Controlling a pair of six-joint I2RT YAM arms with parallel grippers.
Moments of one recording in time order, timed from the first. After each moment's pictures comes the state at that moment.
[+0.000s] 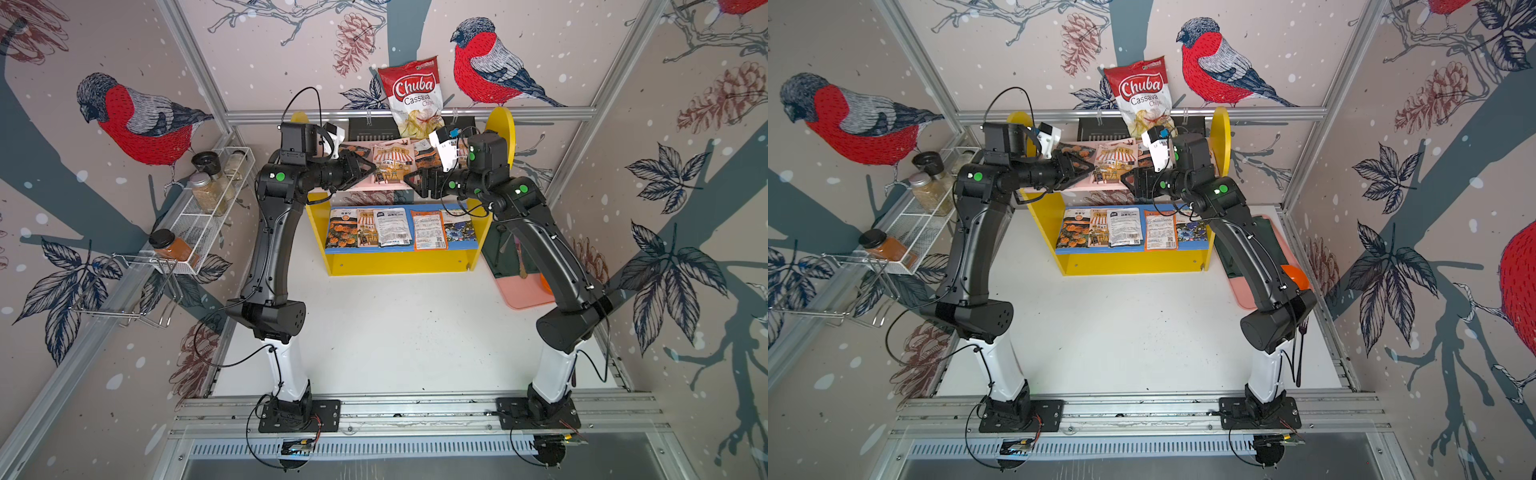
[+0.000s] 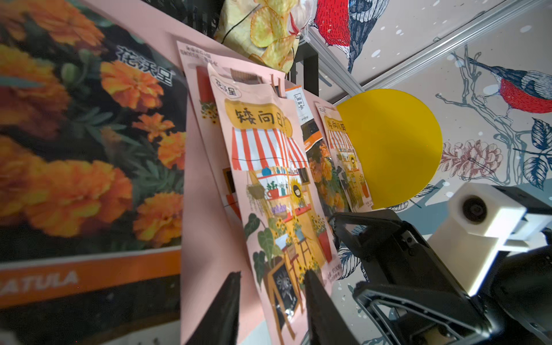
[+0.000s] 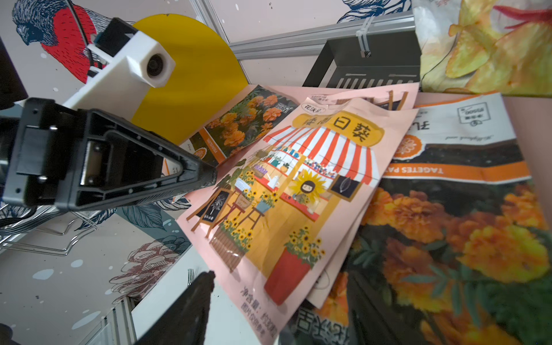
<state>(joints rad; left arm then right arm) -0.19 1.93 2.52 -1.08 0.67 -0.59 0.60 1.88 2.29 -0.74 -0.38 0.21</state>
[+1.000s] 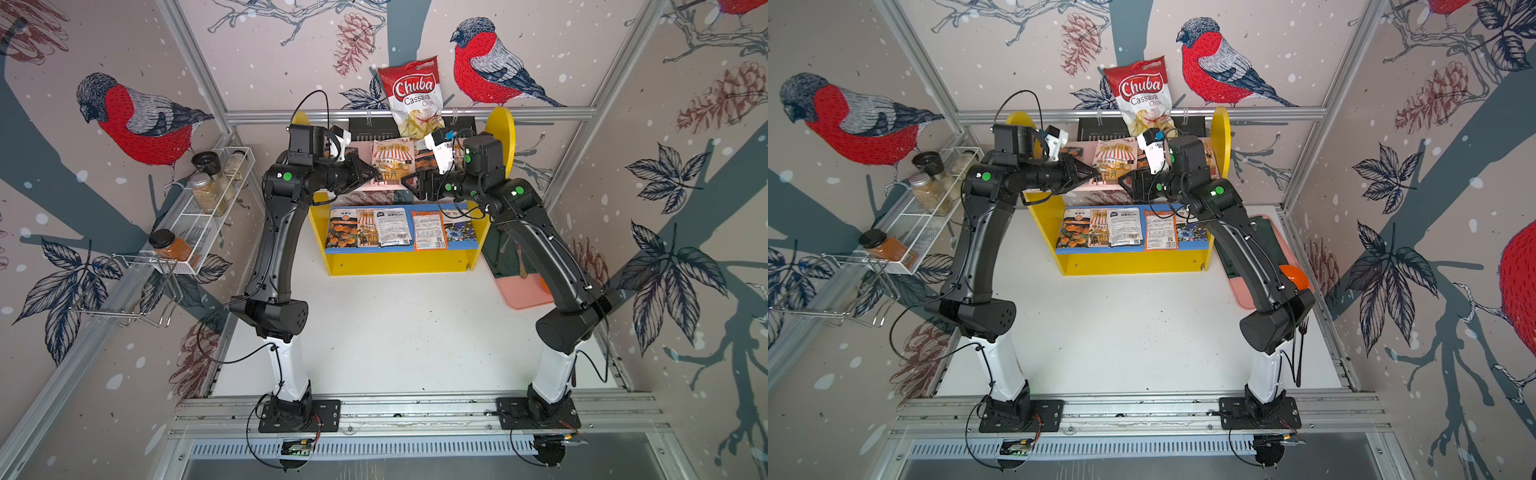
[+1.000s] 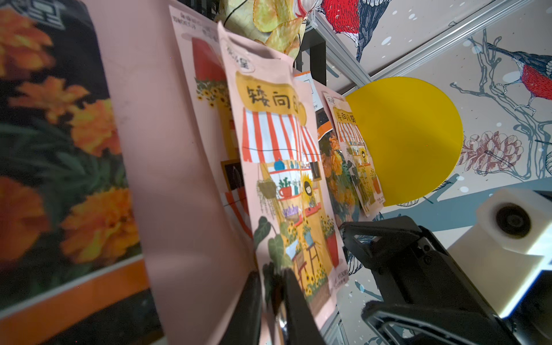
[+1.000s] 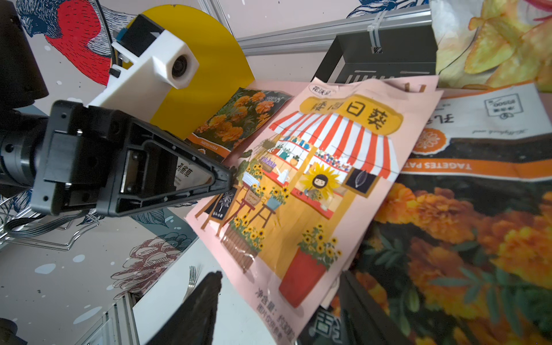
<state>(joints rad) -0.21 1.94 2.51 -1.08 0.65 -0.57 0.61 1.88 2.28 -0.73 -0.36 0.20</state>
